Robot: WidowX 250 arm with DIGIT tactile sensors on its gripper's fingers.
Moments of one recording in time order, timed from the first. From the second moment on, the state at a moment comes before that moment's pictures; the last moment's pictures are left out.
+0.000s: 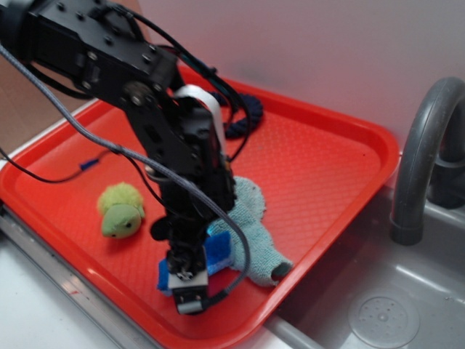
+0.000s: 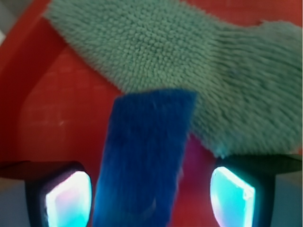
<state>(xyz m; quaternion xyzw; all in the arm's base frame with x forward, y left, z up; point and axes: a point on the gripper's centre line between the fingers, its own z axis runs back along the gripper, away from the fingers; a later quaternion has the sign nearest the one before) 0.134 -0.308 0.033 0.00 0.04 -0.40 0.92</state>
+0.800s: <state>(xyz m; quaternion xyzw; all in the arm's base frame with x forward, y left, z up) 0.179 -0.253 0.095 -0.02 -0.02 -0.29 0.96</state>
